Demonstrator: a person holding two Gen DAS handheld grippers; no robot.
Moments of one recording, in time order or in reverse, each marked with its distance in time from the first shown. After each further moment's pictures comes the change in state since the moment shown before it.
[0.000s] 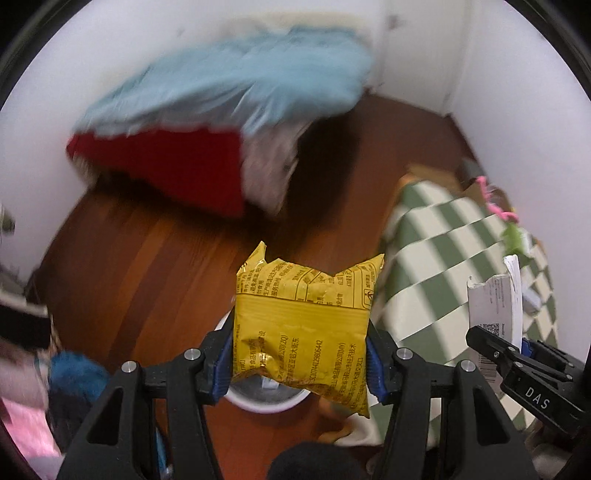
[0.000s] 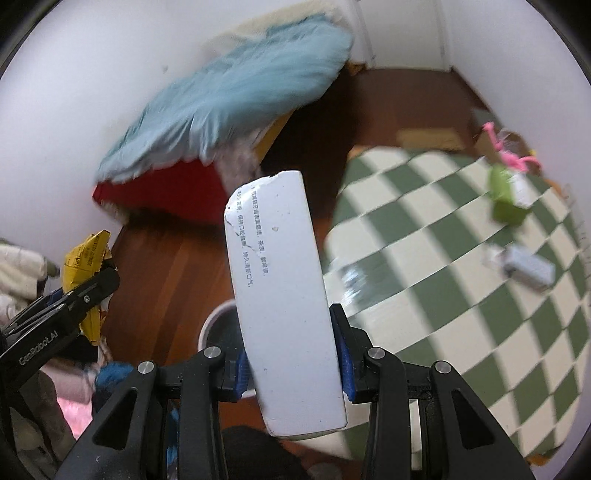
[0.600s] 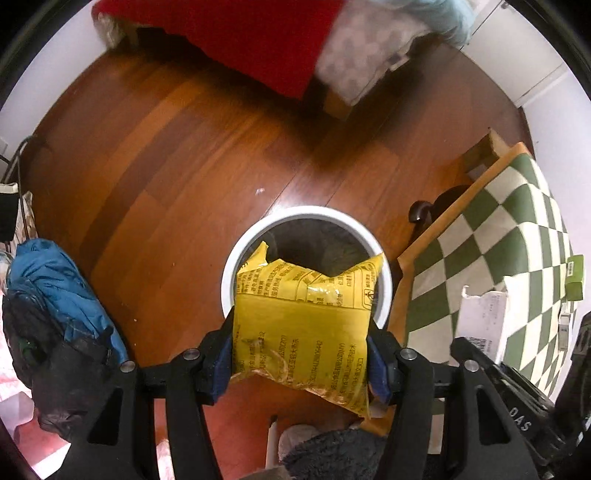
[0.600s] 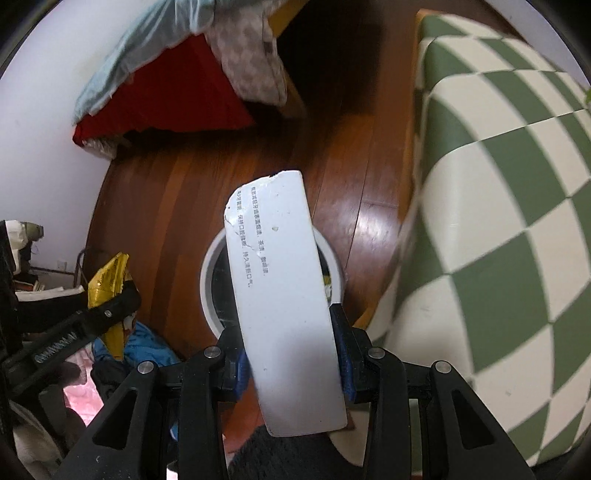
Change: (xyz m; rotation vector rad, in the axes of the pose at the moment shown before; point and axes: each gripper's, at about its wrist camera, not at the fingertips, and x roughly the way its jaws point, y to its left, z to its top) left arm 0.156 0.117 -0.045 -0.295 0.371 -0.033; right arm 0.212 0.062 -0.053 0.041 0.347 0.020
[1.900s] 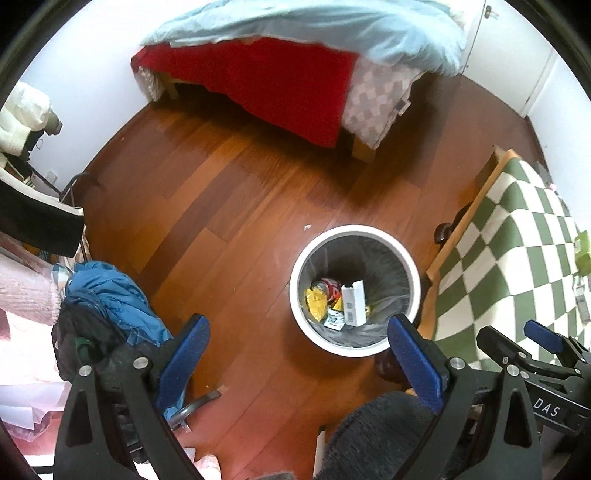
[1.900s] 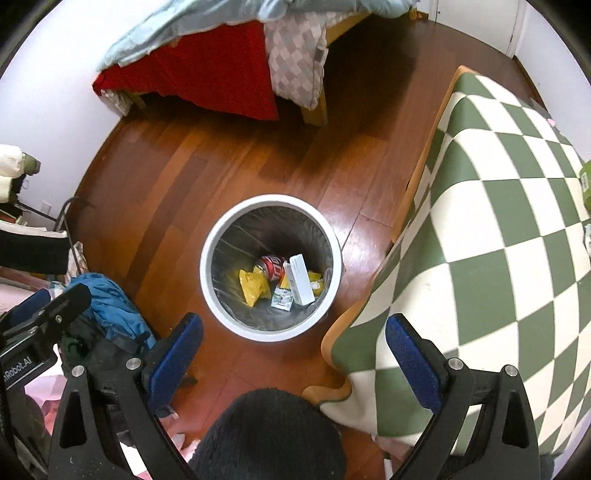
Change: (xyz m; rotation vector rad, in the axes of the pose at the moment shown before) left arm -0.108 0.014 -0.081 0.061 -0.250 0.162; right arm -0.053 0.052 -0.041 -0.230 -0.055 -0.113
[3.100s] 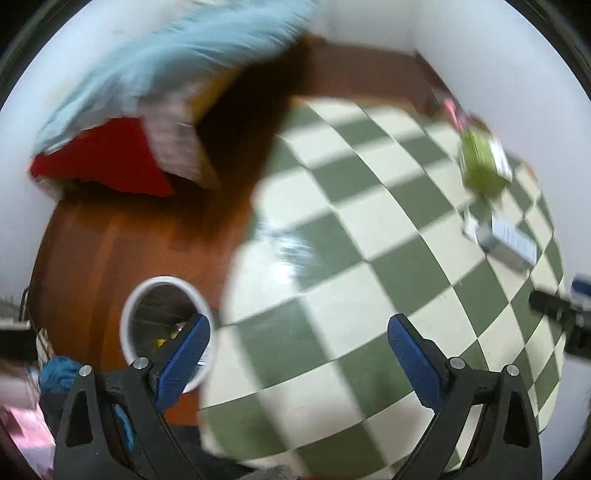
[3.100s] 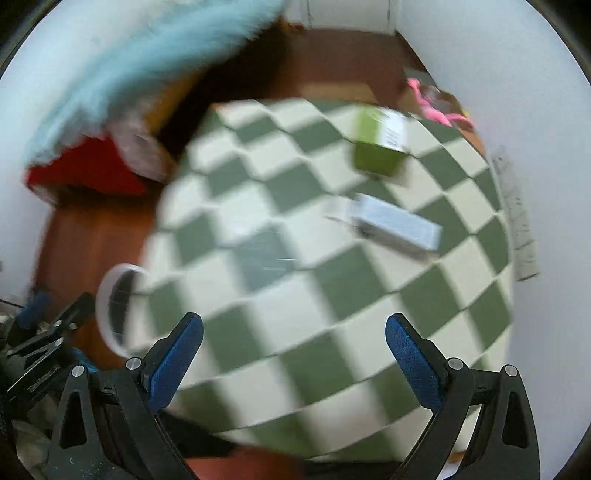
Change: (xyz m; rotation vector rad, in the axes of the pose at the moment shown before) left arm 0.016 -0.382 -0.021 0.425 0.001 -0.111; right arm -0.144 -0.347 -0.030 0.283 -0.060 -0.202
